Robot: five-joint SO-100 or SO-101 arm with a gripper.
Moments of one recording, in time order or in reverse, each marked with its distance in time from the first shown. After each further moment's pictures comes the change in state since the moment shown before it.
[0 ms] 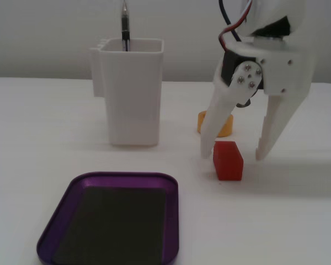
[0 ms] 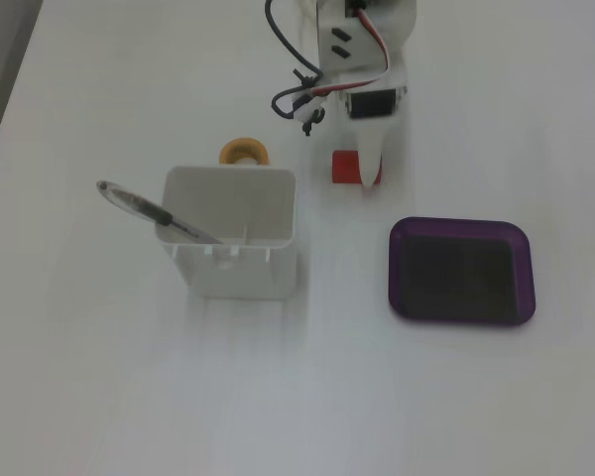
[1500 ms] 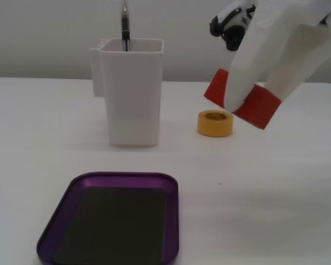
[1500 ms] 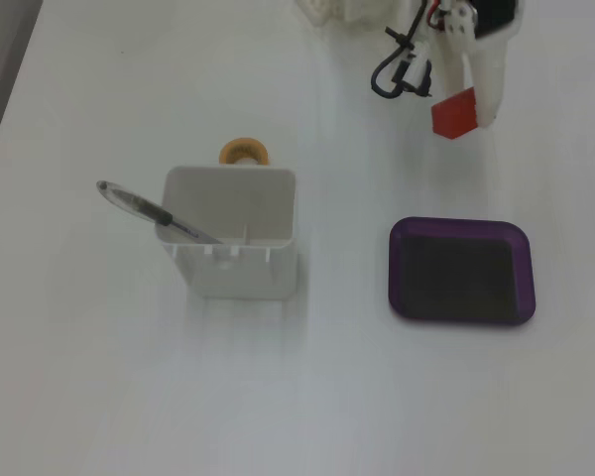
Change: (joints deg) arm -19.0 19.9 -0.6 -9.3 -10.2
